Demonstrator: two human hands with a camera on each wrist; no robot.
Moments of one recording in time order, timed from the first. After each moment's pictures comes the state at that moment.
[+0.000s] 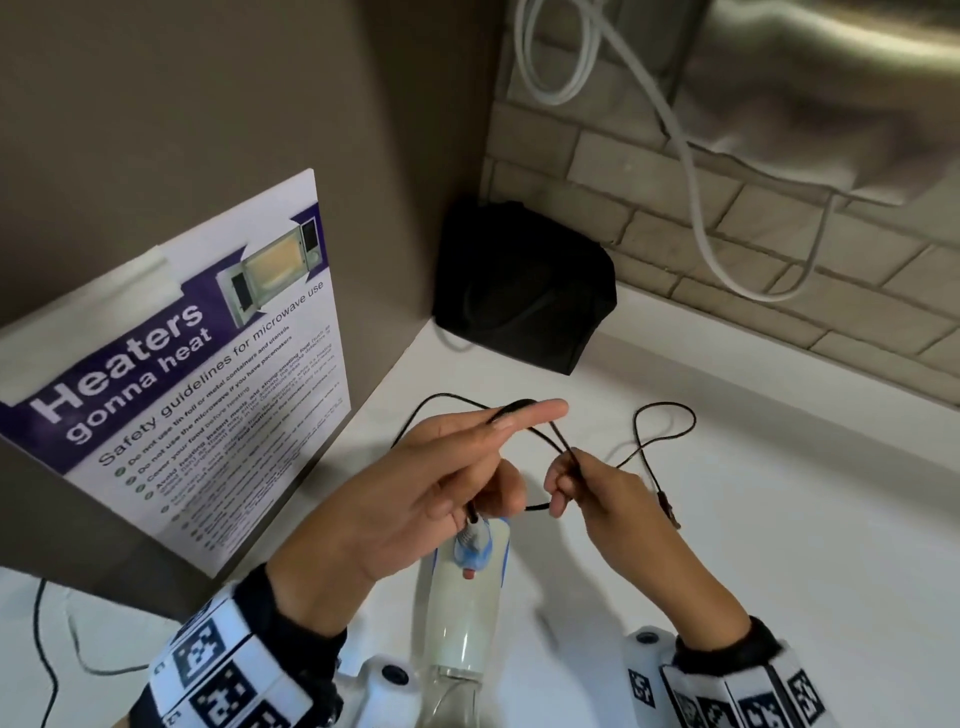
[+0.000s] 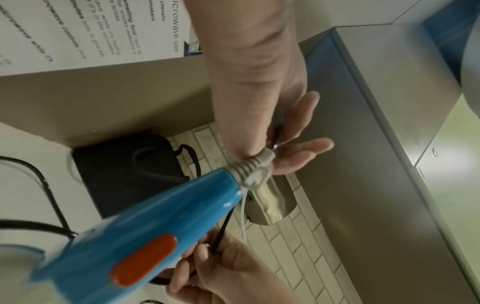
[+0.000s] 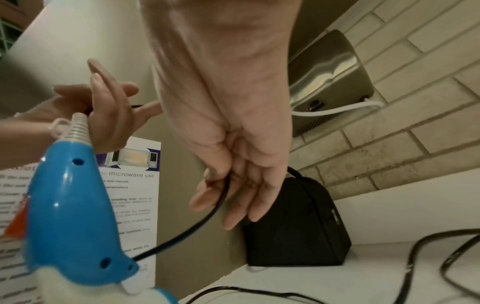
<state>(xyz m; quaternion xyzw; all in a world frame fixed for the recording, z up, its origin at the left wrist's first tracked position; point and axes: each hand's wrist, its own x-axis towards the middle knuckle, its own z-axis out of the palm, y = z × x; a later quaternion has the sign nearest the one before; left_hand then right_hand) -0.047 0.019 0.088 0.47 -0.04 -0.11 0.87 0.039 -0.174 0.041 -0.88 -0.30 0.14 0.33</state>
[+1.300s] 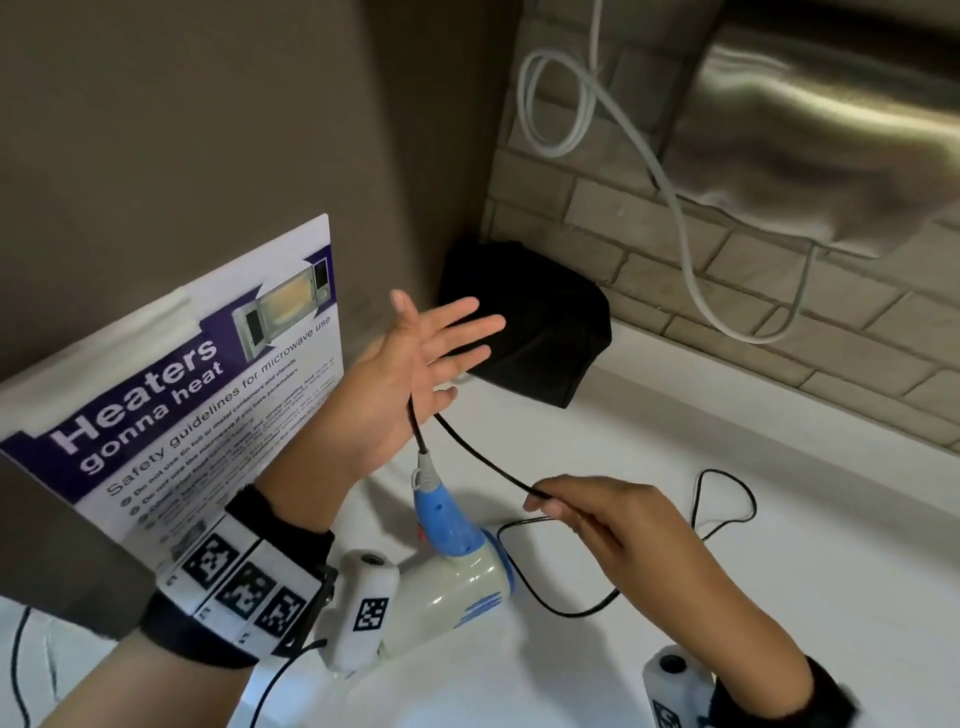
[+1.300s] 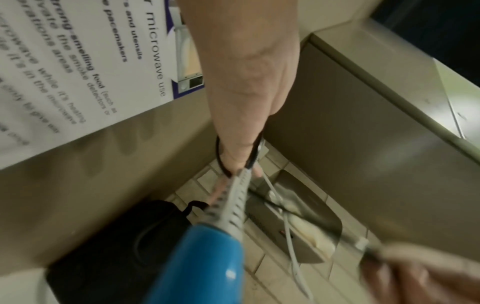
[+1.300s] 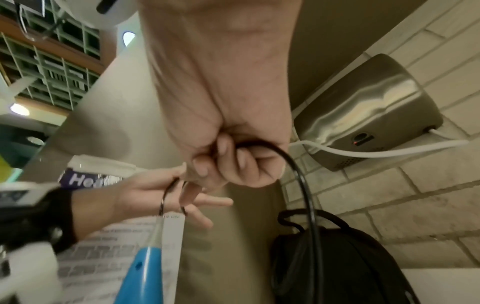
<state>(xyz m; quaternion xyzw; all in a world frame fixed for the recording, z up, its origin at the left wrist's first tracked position) 0.014 0.069 0.106 0.58 0.01 0.04 0.82 0.030 -0.171 0.095 -0.86 -0.43 0.03 0.26</state>
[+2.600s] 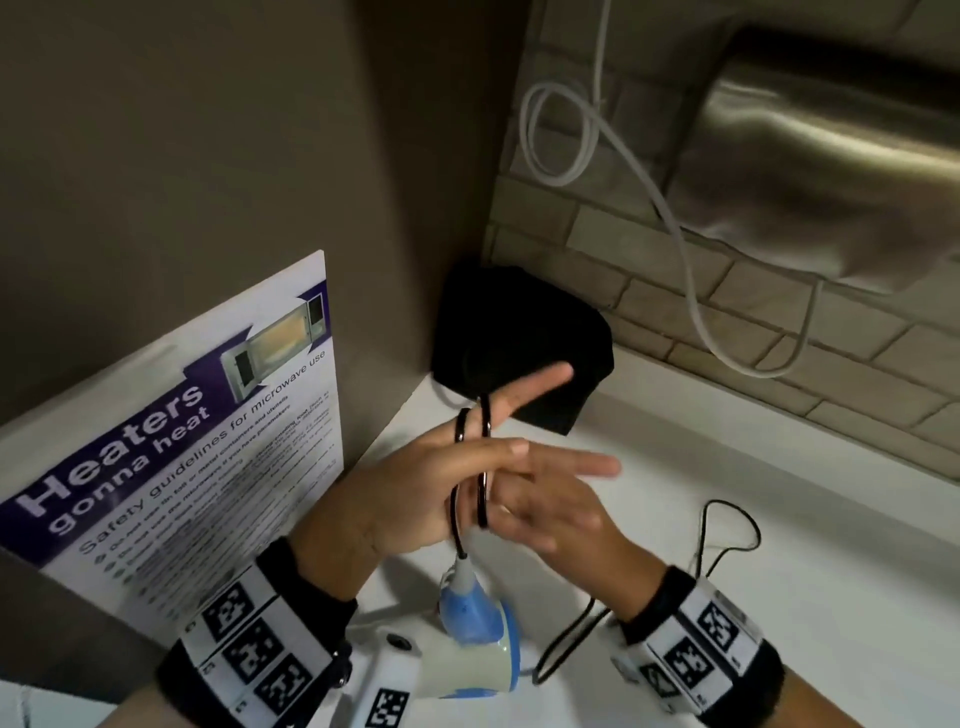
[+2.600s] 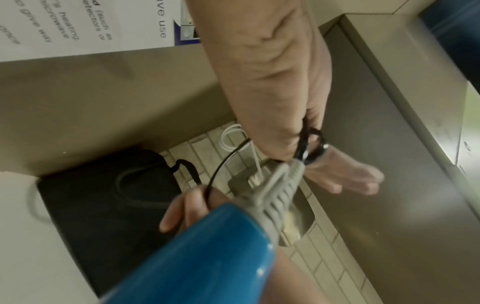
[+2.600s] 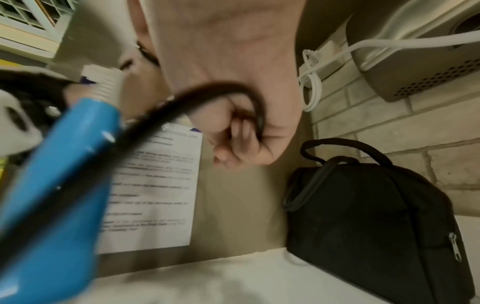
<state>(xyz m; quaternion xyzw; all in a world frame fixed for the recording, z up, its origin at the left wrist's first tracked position) 0.006 0.038 0.111 0.45 -0.18 -0.19 0.86 0.074 -0.072 0.072 -1.00 -0.05 0.00 0.03</state>
